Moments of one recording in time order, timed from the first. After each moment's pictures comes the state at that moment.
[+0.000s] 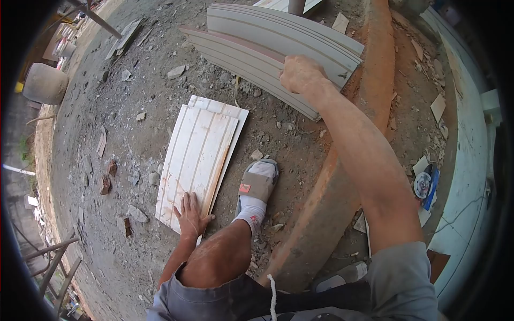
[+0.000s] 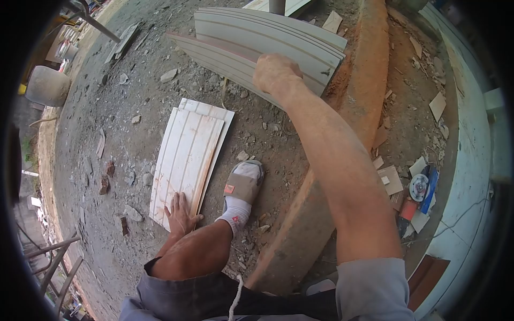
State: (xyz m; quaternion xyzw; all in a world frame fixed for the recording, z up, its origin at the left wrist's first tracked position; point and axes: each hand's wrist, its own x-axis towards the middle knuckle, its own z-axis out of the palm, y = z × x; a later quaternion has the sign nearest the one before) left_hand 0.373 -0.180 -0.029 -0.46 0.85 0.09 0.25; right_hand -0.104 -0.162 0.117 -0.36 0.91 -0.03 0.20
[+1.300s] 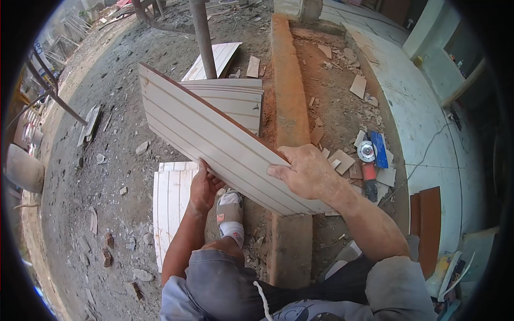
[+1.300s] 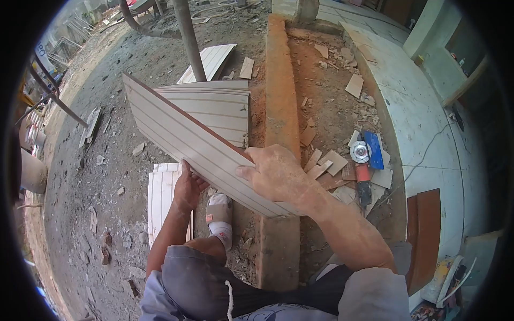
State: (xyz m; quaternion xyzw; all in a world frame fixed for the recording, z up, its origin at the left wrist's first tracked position) left_hand 0.129 -0.162 0.104 -0.26 0.45 0.85 -0.05; right_hand 0.036 0.082 0.276 -0.34 0.86 -0.32 0.19
